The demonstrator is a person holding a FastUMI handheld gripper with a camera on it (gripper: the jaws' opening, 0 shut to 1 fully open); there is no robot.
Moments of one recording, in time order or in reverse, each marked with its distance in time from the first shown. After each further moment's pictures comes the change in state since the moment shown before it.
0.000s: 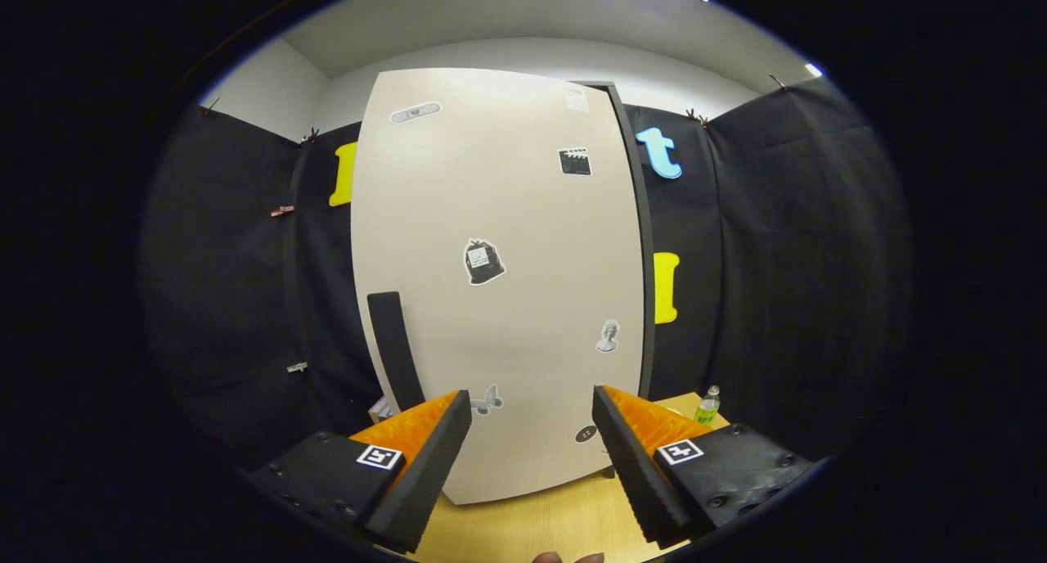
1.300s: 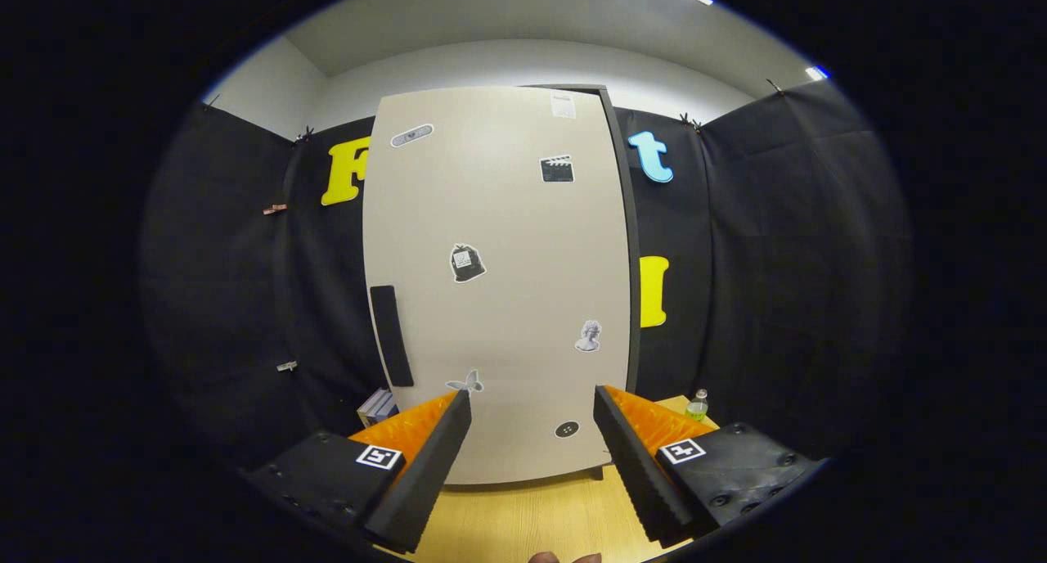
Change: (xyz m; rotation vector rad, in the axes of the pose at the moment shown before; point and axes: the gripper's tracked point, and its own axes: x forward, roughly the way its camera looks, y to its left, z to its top) arm -0.001 -0.009 -0.003 0.007 0.002 -0.022
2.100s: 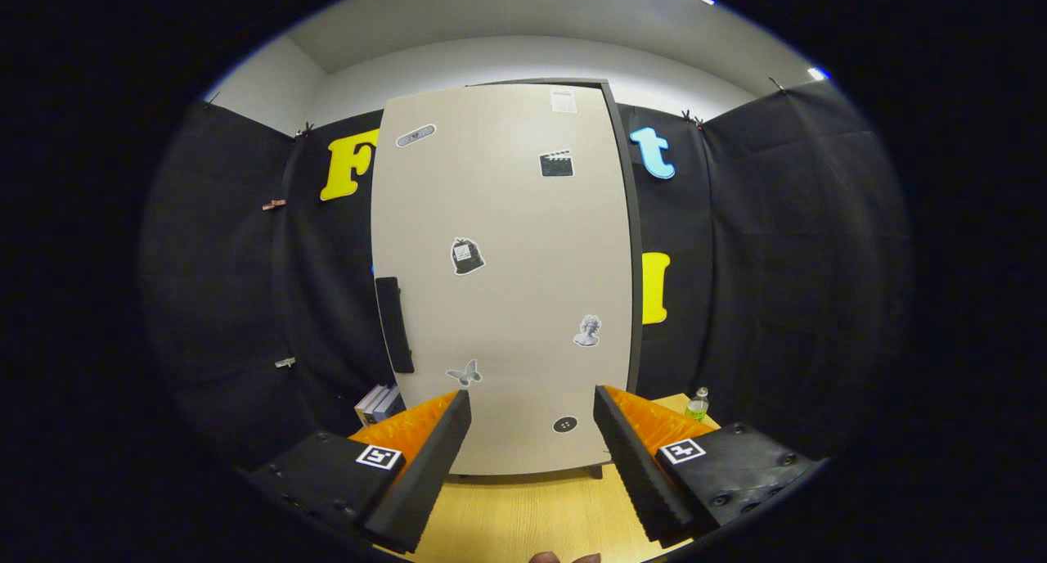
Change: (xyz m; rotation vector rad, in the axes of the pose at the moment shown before) arm 0.007 -0.002 -0.005 -0.002 0.012 0.001
